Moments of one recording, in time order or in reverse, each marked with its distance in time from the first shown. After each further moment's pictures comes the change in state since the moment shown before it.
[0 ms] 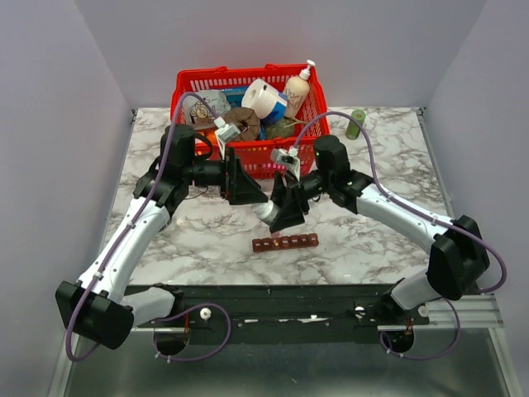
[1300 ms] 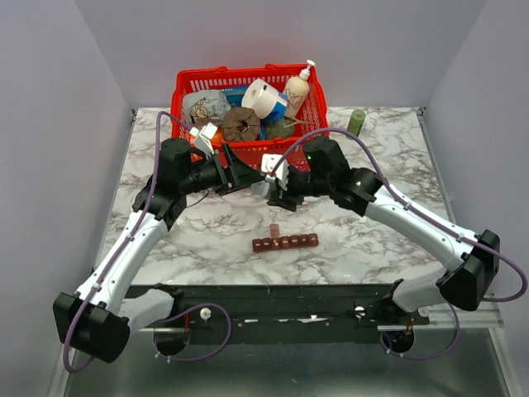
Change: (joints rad) left arm 0.013 -0.095 -0.158 0.159 -0.426 -0.515; right arm 0.154 -0.089 0.220 -0.549 0.959 -0.783
